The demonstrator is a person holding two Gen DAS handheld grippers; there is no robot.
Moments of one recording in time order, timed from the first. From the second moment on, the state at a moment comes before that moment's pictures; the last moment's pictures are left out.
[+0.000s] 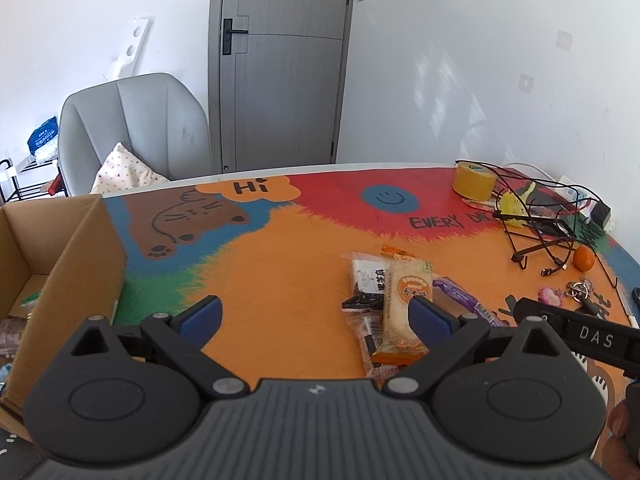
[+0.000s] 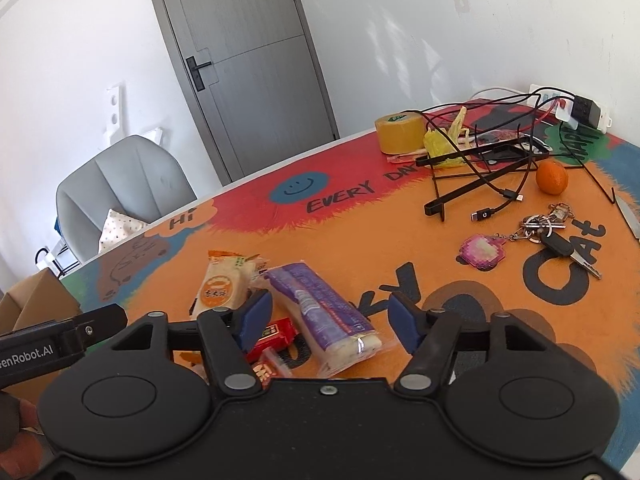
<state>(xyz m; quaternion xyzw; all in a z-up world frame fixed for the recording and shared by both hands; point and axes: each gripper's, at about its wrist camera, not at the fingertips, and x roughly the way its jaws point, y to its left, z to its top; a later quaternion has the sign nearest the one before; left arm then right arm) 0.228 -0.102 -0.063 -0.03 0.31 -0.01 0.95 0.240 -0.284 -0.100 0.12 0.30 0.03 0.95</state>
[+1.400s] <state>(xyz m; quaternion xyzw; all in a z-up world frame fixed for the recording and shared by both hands) 0.276 -0.145 -0.103 0.00 0.35 -0.03 0.94 0.265 -0.303 -0.136 0.12 0.34 0.04 0.93</state>
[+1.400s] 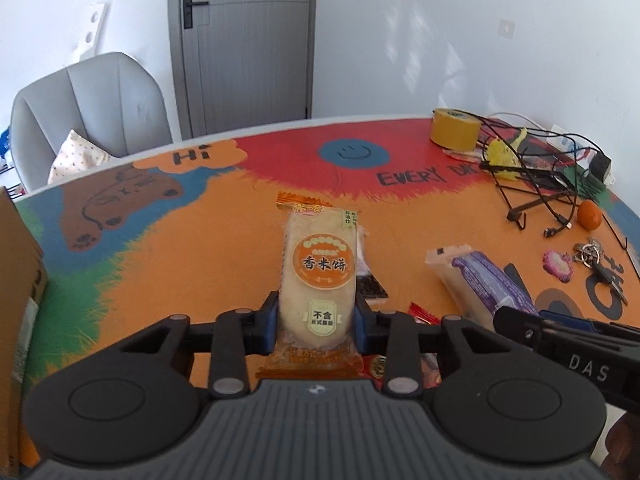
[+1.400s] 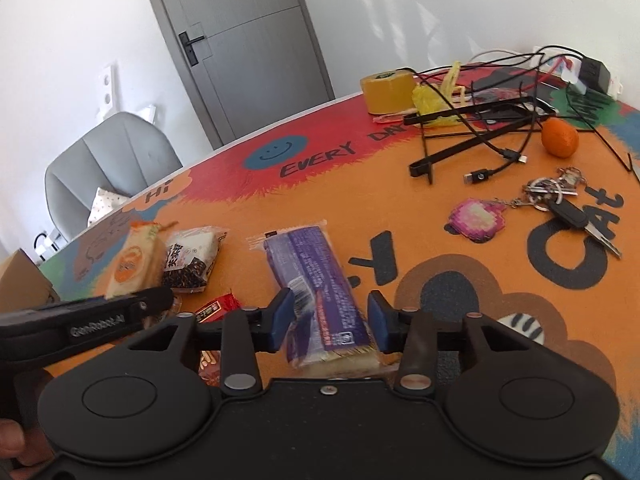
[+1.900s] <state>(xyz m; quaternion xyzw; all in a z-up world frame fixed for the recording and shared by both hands) 0.259 -0.104 -0.094 -0.02 0.34 0.00 0.94 0.272 -0.266 -0.142 0.03 0.35 0.00 0.94</state>
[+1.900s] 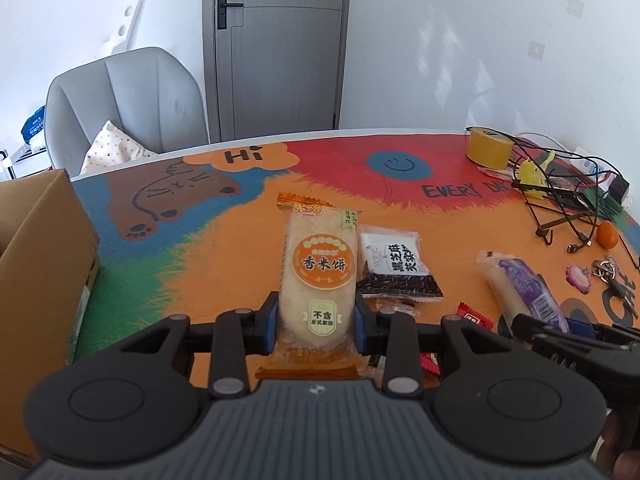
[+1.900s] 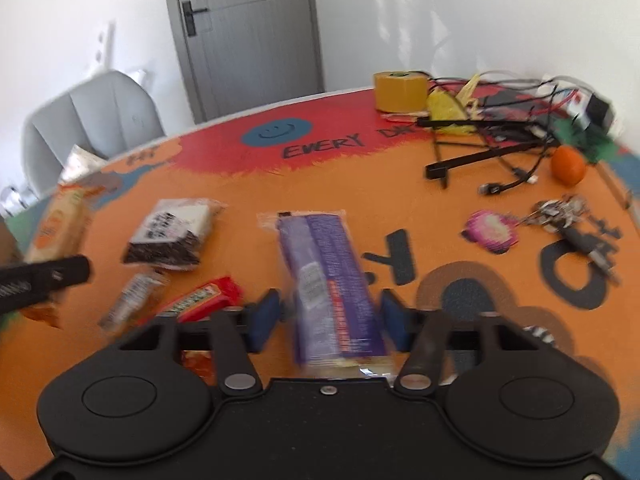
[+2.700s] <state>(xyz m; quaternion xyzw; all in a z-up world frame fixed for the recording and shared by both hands) 0.212 -0.029 -0.046 -0.06 0.28 0.05 0.96 0.247 -0.213 -0.088 0.06 0.30 0.07 0.95</state>
